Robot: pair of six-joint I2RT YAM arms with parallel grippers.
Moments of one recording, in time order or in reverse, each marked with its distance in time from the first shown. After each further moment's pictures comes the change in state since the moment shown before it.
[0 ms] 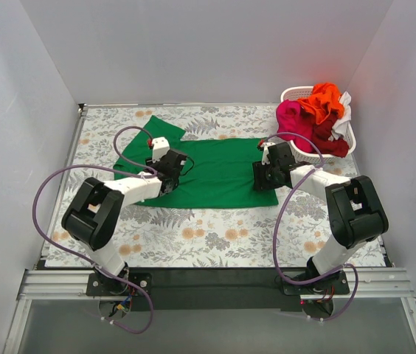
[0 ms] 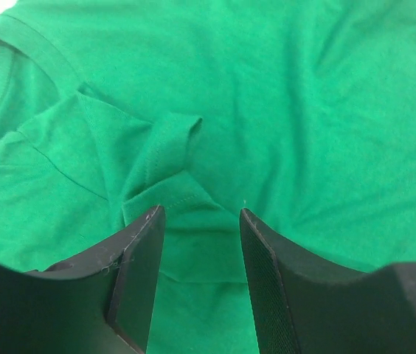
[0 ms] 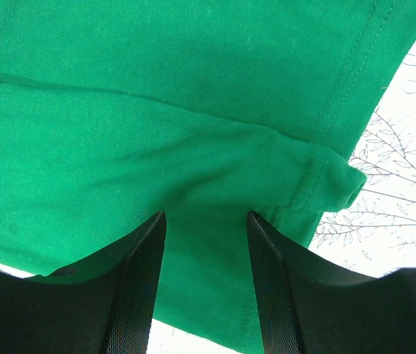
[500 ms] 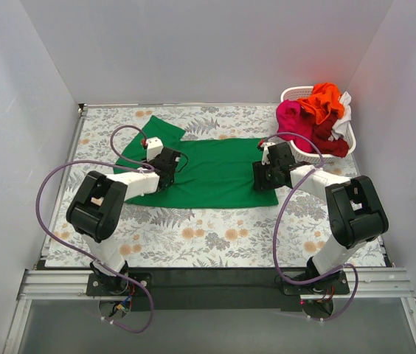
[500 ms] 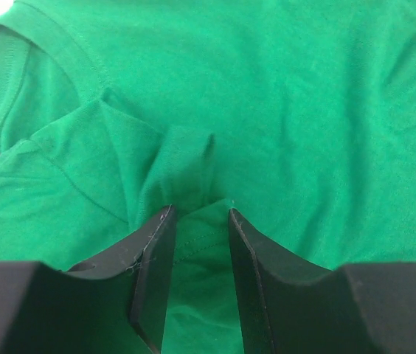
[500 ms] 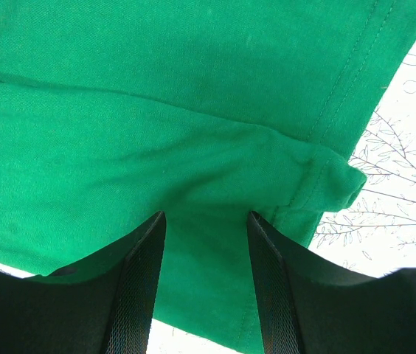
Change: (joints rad) left arm 0.077 0.067 0.023 -0.003 0.009 -0.008; right arm 0.000 0.000 0.000 -0.001 0.000 0.000
